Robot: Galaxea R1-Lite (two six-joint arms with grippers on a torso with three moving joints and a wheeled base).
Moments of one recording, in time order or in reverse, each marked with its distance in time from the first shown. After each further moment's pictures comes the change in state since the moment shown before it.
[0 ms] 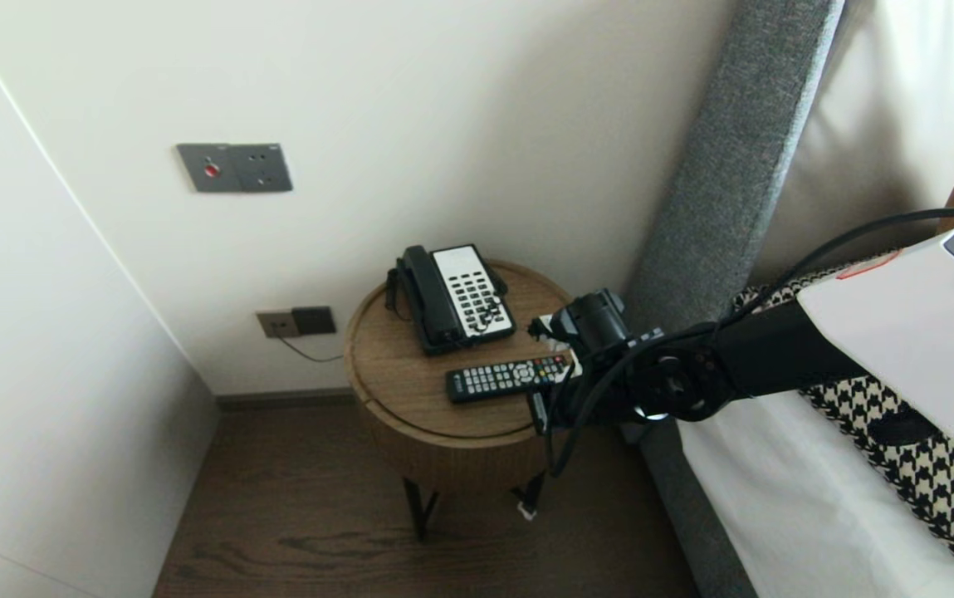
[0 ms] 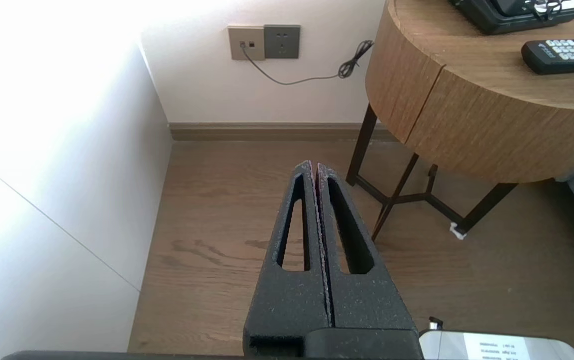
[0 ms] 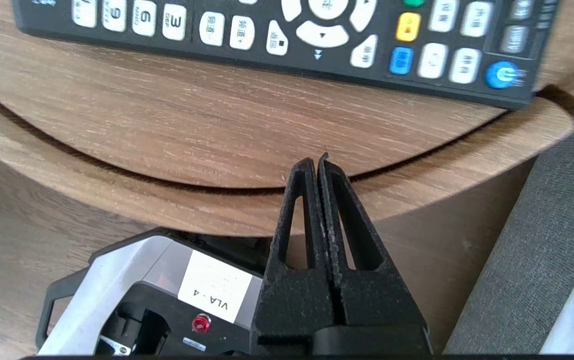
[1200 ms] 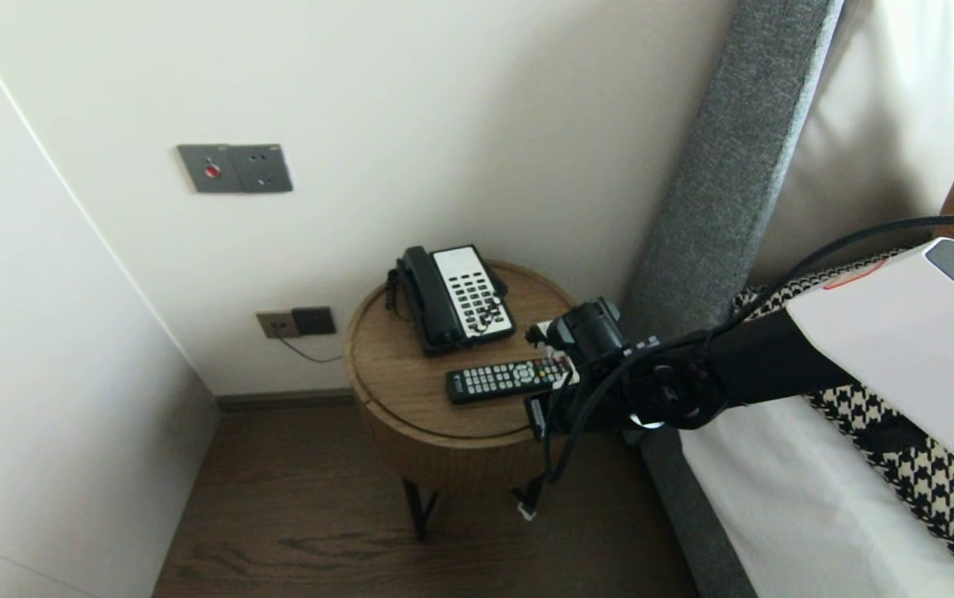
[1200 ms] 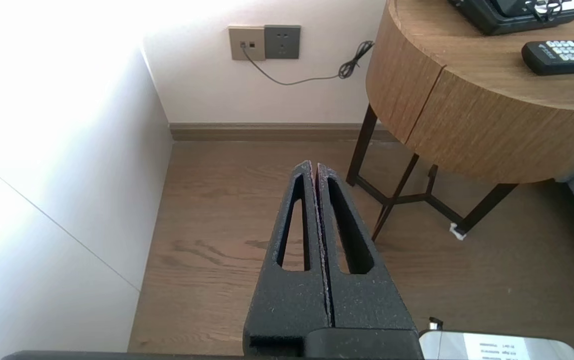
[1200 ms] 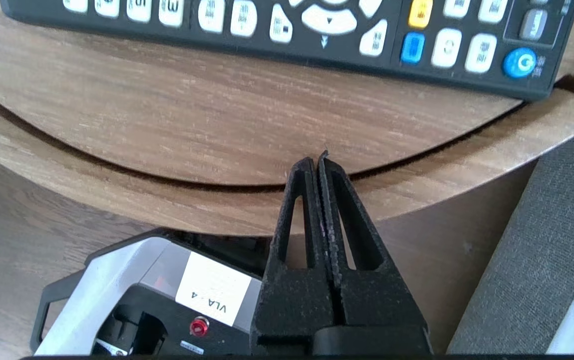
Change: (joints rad) left arm 0.000 0.000 0.000 0.000 0.000 0.000; right arm 0.003 0.019 0.060 -0.002 -0.001 0.004
